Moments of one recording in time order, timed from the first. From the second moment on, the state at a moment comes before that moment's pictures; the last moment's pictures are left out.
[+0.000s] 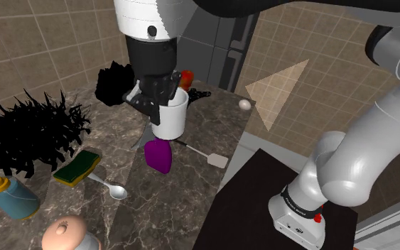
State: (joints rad) arm 0.29 -0.07 0.50 -1.67 -0.01 1.56 0.58
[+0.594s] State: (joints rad) arm 0.43 0.14 0.63 -1.45 -0.12 1.50 0.85
